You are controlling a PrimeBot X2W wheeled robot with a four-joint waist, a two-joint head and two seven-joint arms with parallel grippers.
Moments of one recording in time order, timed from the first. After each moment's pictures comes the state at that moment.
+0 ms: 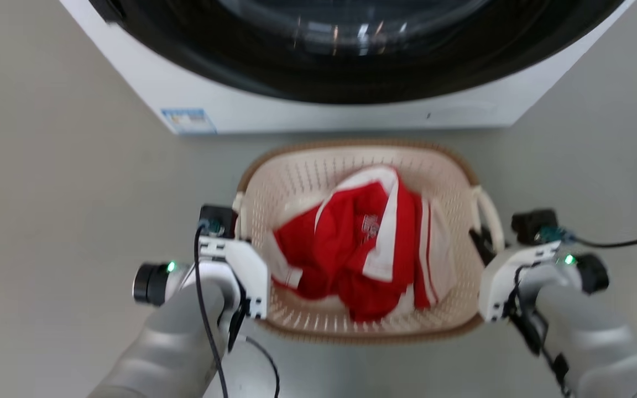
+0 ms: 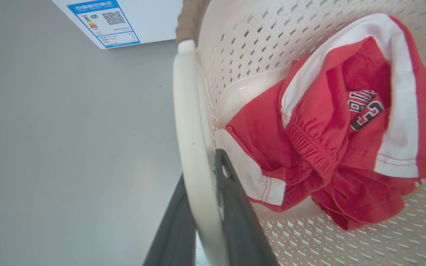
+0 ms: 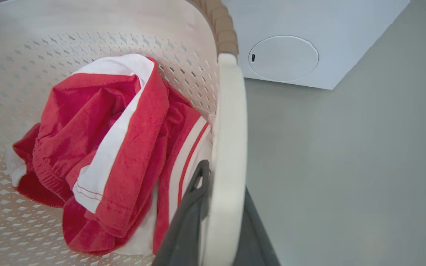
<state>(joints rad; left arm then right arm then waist) -0.81 0.04 -1.11 1.19 -1.07 0.11 -0.12 -0.76 -0.22 1.02 1.15 0.95 0.11 -0.22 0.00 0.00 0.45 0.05</state>
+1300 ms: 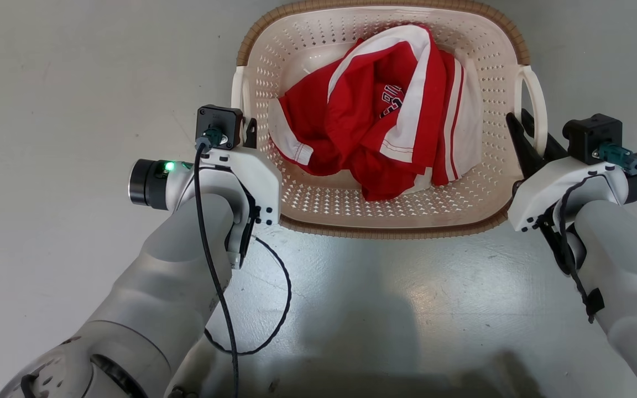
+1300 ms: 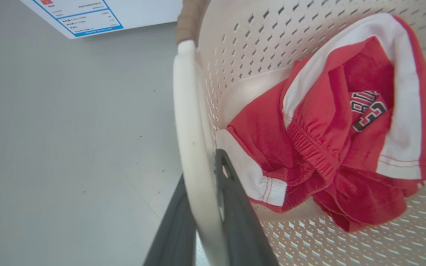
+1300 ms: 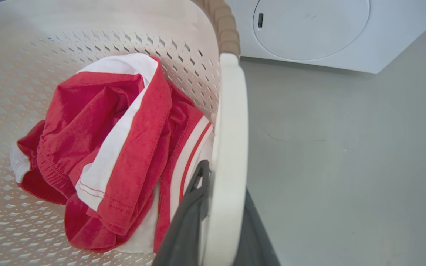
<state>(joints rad) -1.02 0.04 -1.01 1.10 -0.93 0.19 -0.25 -0.84 -0.30 0.56 0.92 0.51 0.11 -0.25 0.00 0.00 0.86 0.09</state>
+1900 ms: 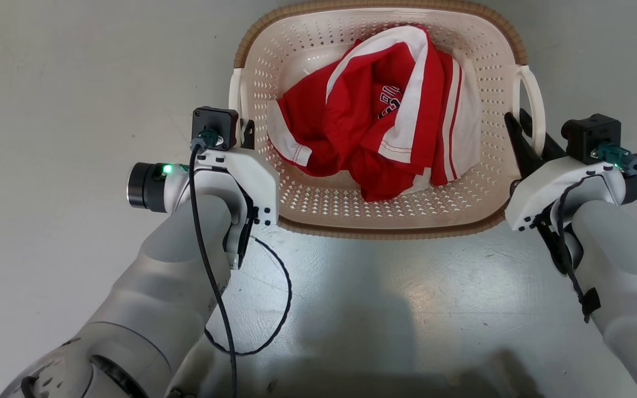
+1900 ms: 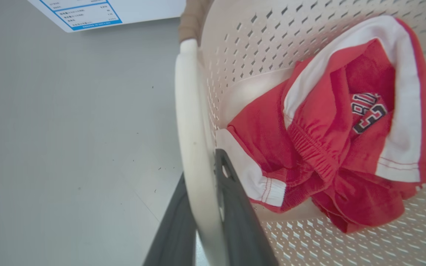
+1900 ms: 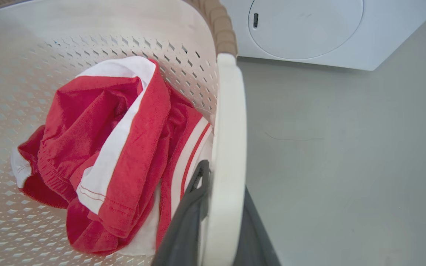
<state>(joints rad) -1.01 0.04 -0.99 1.11 -0.93 0.18 -0.26 -0.83 -0.29 0.53 0.92 0.49 0.11 -0.25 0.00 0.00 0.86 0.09</state>
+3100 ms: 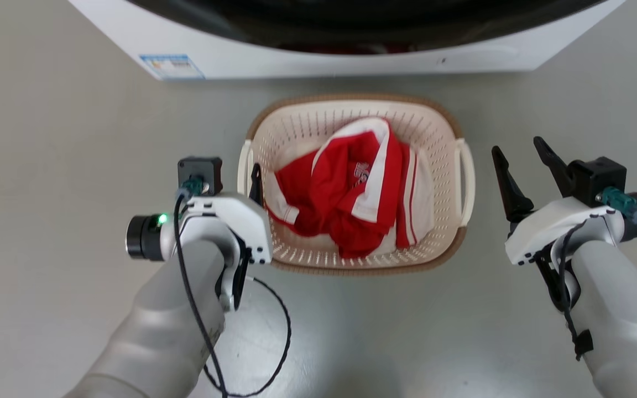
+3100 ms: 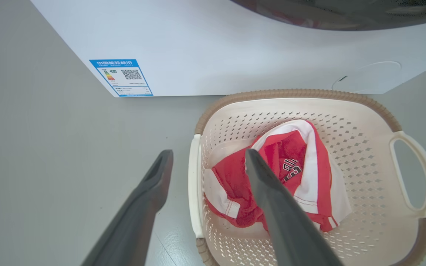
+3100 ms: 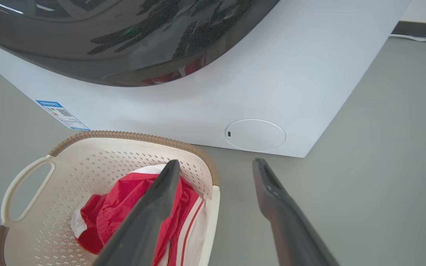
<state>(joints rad) -0.82 0.07 -0.78 0.98 -0.82 0.23 -0.26 -0.64 -0.23 0.22 0.78 0.26 0.12 -0.25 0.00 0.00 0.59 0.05</state>
